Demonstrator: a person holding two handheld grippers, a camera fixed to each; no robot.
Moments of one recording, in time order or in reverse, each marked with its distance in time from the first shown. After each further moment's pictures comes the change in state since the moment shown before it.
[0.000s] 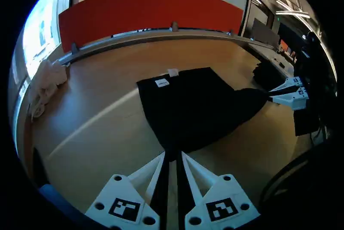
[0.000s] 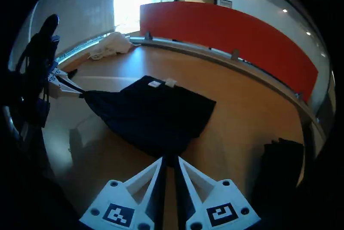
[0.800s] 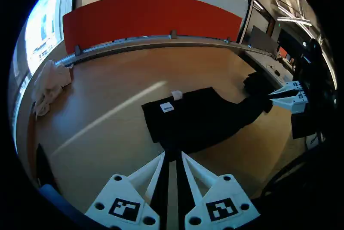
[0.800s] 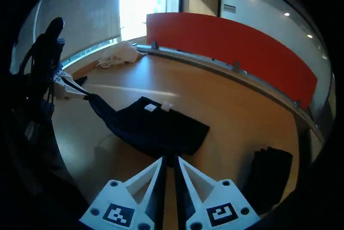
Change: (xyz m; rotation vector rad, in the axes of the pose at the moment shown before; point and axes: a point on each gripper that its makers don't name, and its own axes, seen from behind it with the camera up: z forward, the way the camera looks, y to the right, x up) left arm 0.022 0.017 -0.057 -0.025 0.004 -0.041; right arm 0.040 -0.020 -0.058 0.034 0.022 -0.015
